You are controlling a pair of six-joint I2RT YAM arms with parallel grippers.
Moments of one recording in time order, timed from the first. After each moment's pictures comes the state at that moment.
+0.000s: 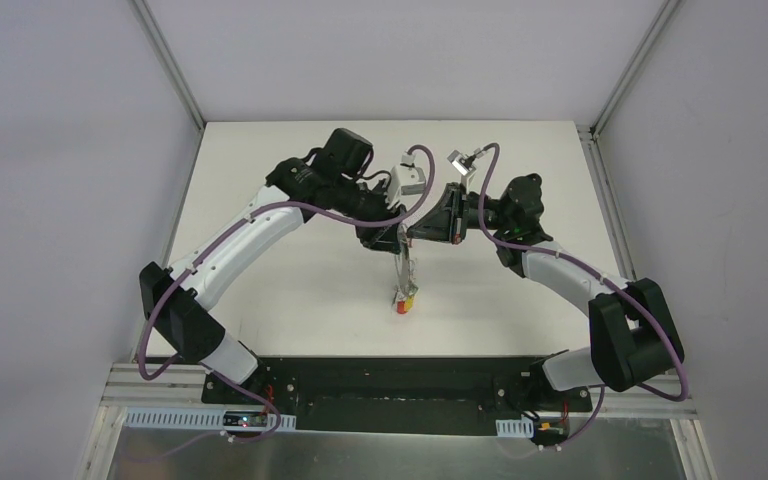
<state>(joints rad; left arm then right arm) -0.69 1.54 1.58 -0.91 0.64 0.35 0.42 1.41 0.77 0.80 -1.17 0.85</state>
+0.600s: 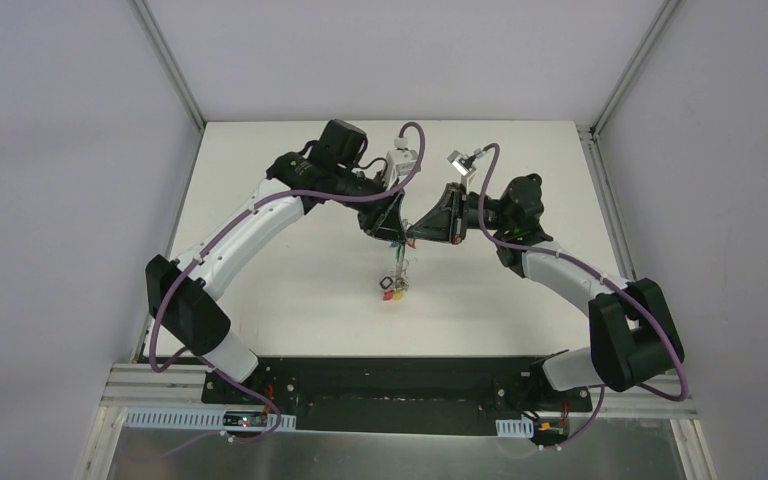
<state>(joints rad) -0.62 1.57 1.58 -0.81 0.82 0.16 0.42 1.41 0.77 0.80 -1.17 0.85</state>
